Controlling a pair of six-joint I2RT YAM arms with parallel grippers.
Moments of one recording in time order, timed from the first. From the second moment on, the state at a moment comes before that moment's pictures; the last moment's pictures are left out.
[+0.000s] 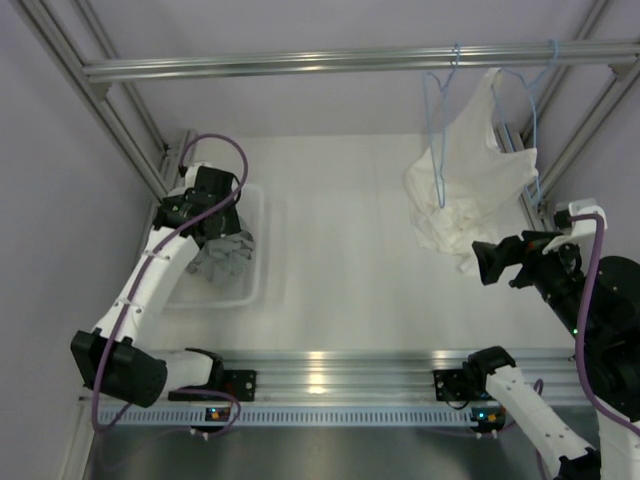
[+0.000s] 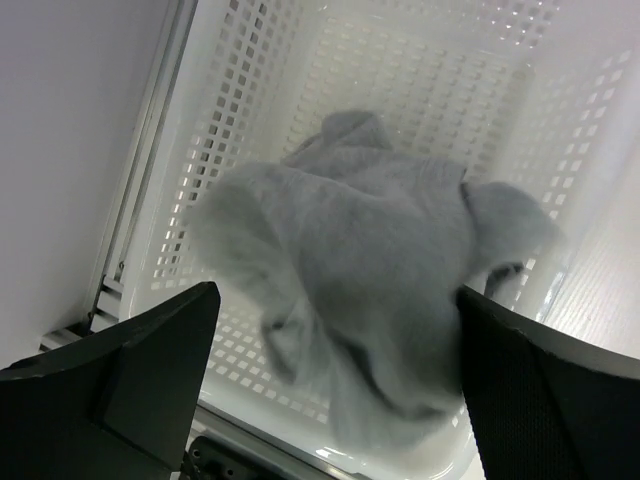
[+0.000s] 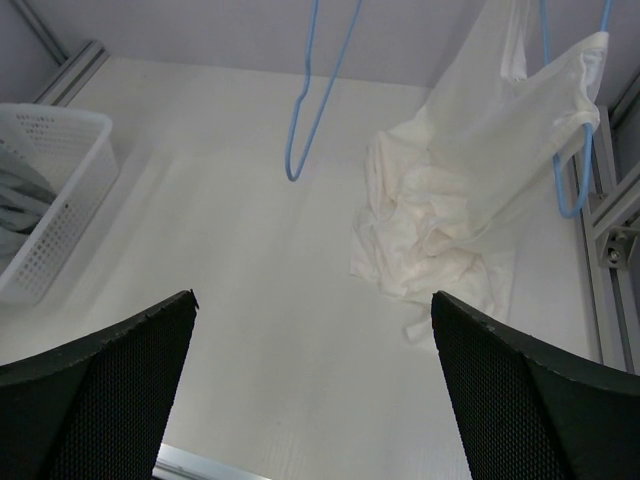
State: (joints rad) left arm -0.27 1.27 1.29 -0.99 -0.58 -0.41; right arm 0.29 0.54 1.33 -0.94 0.02 0.08
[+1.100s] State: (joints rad) left arm -0.27 0.48 1.15 -1.01 -0.52 -0.36; right arm 0.30 0.39 1.08 -0.90 0.29 0.09
